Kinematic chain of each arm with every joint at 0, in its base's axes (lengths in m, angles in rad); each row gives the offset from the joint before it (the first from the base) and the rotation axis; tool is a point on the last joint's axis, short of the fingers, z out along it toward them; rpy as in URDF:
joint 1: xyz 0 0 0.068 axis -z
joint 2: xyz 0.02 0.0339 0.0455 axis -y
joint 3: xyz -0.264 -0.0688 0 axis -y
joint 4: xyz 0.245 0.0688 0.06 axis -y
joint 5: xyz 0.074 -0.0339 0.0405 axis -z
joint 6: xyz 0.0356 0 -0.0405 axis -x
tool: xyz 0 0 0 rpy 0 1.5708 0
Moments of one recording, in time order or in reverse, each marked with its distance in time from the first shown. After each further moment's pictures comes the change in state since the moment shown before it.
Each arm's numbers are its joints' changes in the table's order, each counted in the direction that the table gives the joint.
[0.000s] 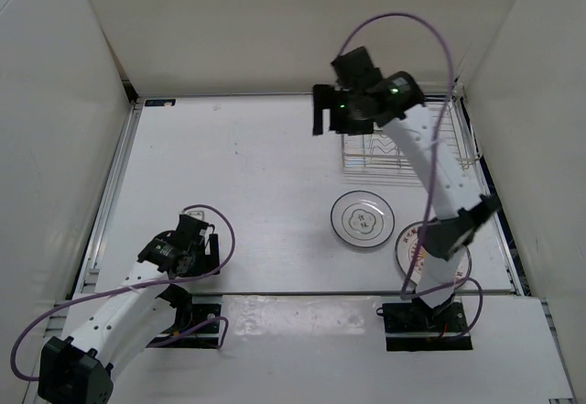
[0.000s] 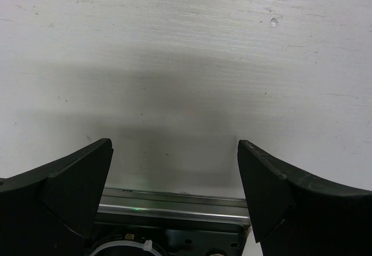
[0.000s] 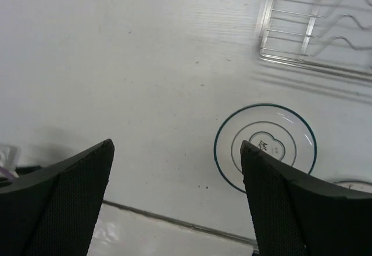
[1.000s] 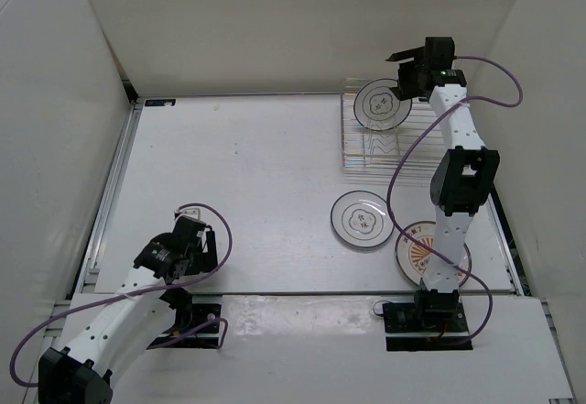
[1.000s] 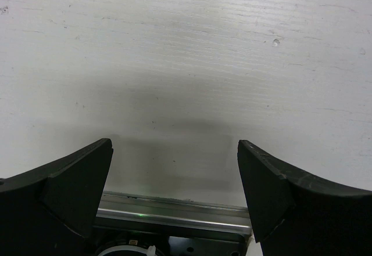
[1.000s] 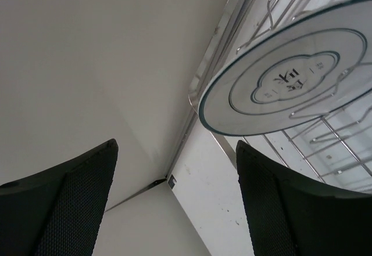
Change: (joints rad) left arm 0.000 0.064 0.000 0.002 -0.049 0.012; right arm 0.641 -0.319 -0.116 0.744 -0.224 -0.891
